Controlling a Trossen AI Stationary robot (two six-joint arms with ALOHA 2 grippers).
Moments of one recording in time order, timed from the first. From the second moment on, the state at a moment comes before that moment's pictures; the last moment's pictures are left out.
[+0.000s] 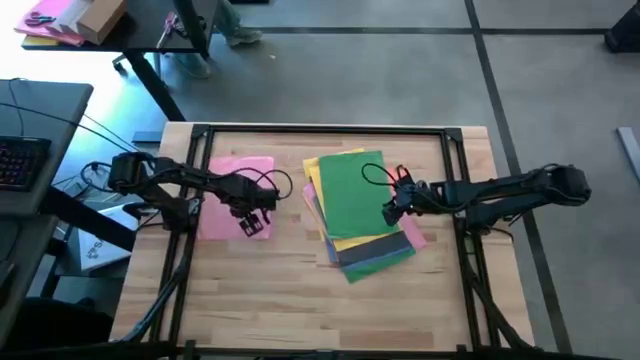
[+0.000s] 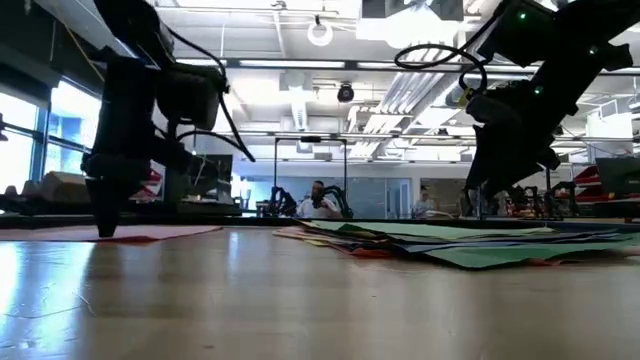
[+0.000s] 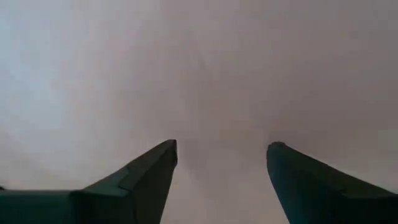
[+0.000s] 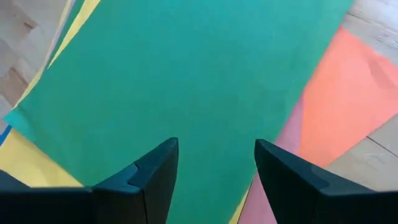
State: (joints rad) left arm 0.17 1.54 0.72 -0.87 -0.14 -0.45; right arm -0.04 1.12 0.50 -0.38 0.32 0.77
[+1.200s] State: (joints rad) left arm 0.36 1.30 0.72 -0.75 -0.15 -0.36; right arm -0.03 1.12 0.50 -0.37 0.32 0.85
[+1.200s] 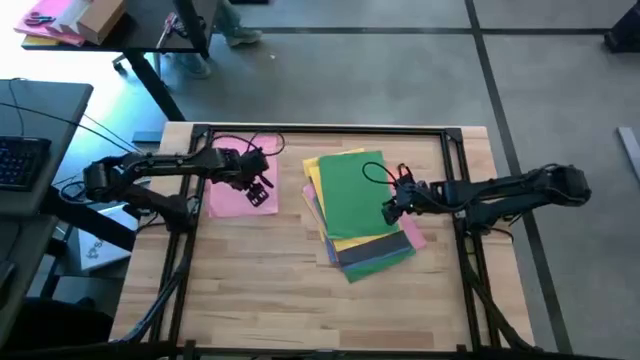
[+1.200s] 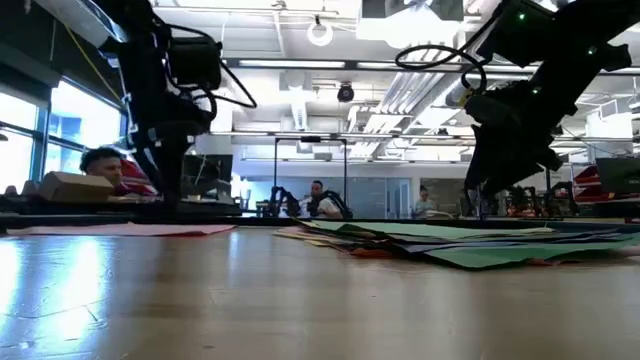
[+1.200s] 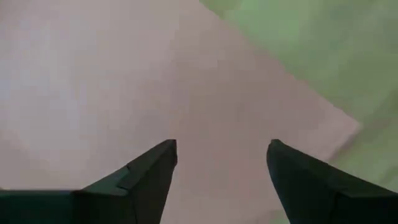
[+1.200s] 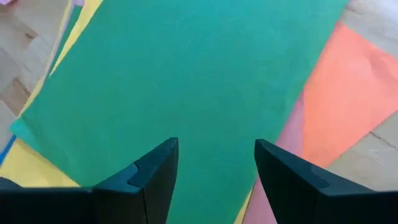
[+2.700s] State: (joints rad) left arm 0.43 1.37 0.59 -0.72 -0.15 -0.35; right arm 0.07 1.12 0.50 -0.31 0.33 0.88
